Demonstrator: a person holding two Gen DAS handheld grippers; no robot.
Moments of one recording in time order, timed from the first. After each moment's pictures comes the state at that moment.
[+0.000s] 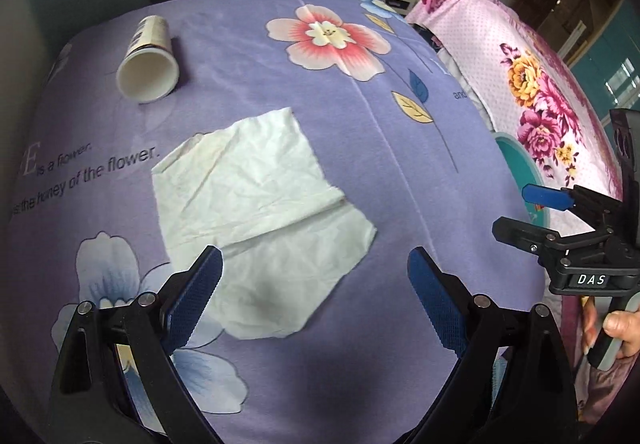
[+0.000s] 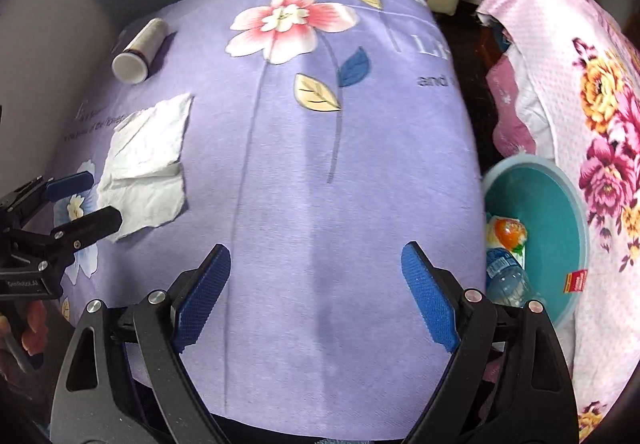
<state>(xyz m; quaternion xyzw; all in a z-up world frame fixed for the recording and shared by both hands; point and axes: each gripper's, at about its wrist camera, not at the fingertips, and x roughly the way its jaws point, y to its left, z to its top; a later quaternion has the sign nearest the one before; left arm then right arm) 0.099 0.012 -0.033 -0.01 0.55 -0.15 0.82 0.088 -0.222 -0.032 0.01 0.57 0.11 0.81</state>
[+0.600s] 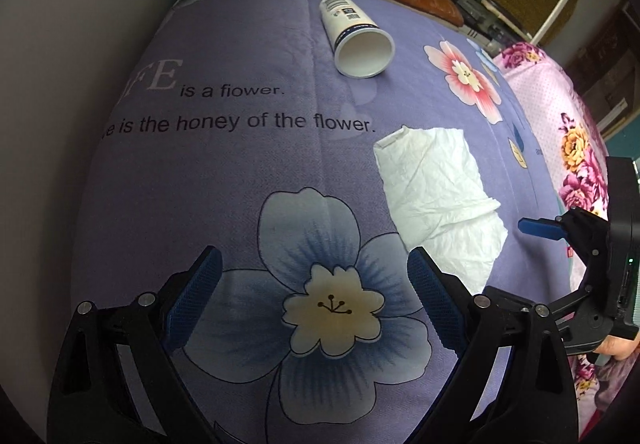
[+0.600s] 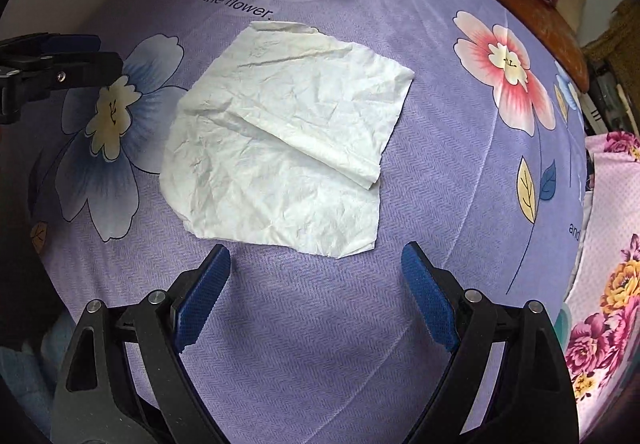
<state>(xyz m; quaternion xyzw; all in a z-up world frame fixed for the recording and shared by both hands) 0.093 0.158 -0.045 -0.10 0.55 -0.06 0.83 0.101 -0.058 -0.063 -0.22 0.58 0.23 0.75</state>
